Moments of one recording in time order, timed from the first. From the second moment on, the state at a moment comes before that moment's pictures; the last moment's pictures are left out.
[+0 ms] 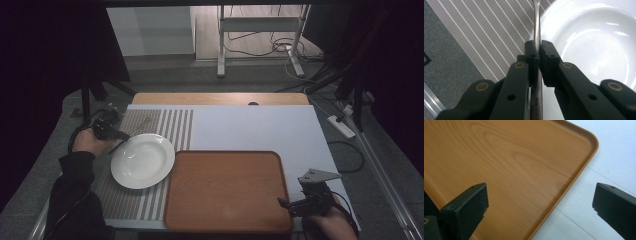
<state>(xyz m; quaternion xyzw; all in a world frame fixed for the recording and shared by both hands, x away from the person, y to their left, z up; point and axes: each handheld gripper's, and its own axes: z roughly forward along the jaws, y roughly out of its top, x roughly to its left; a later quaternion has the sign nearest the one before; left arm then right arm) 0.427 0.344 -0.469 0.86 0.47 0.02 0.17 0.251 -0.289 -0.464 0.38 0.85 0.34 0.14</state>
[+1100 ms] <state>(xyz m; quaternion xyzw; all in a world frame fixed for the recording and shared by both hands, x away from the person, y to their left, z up) 0.346 0.292 -0.466 0.87 0.45 0.01 0.21 0.250 -0.289 -0.463 0.38 0.85 0.33 0.14</state>
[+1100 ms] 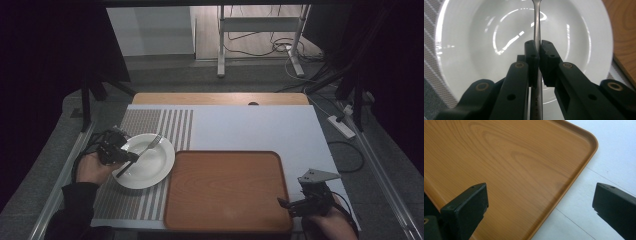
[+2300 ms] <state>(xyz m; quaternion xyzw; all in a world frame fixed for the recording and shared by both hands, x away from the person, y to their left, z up) 0.299 0.170 -0.476 0.89 0.41 -0.02 0.21 0.250 -0.288 -0.463 0.37 0.86 0.33 0.14</state>
